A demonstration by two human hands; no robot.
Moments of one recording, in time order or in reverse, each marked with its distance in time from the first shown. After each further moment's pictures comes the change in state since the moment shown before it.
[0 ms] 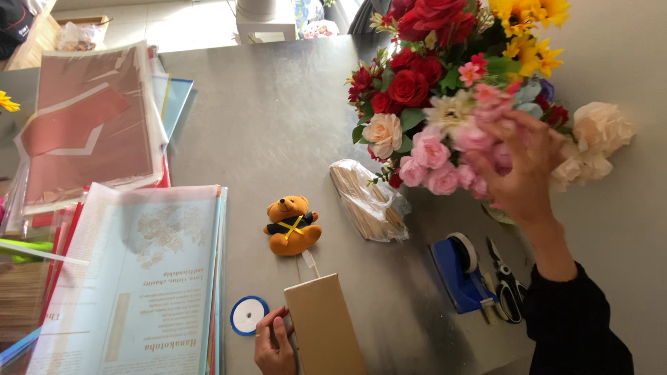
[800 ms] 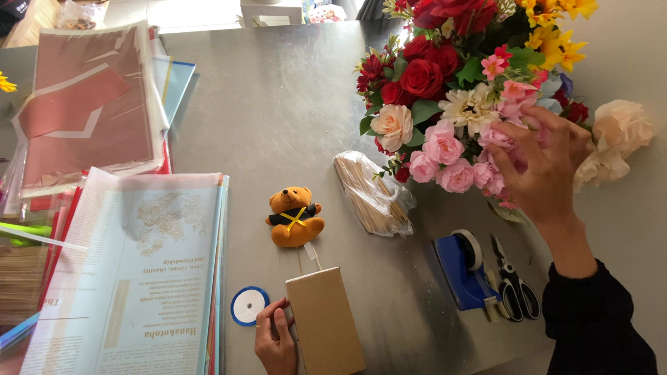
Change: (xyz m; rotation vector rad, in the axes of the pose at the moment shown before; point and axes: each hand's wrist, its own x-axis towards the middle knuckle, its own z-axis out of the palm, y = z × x) left_hand 0.001 -0.022 0.001 0.041 -0.072 -0.018; right_hand -0.004 0.014 0.002 -0.166 -0.003 -0.145
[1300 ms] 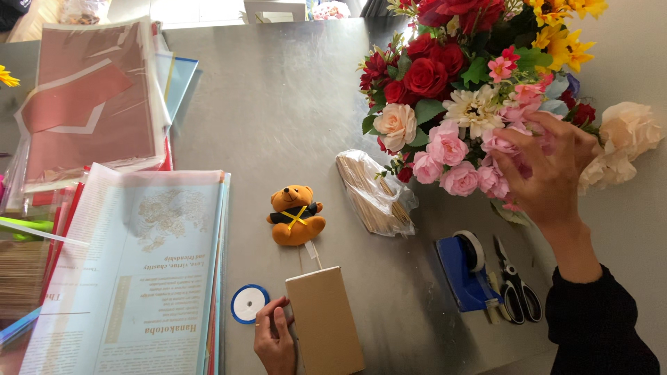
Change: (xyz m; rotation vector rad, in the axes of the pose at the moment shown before) left_hand 0.000 0.012 -0.003 -0.067 0.010 -0.001; right_hand -0.009 0.009 0.005 0.013 0.004 -0.041
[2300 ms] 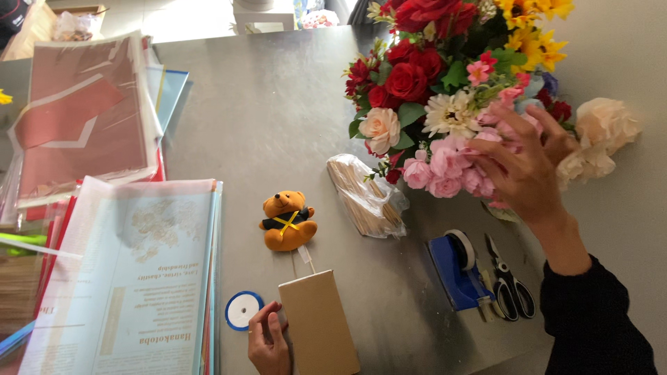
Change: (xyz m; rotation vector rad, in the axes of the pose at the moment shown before) left_hand -0.003 0.012 0.002 -0.001 0.068 -0.051; right_hand 0.007 0.001 -0.009 0.072 -0.069 -0.082
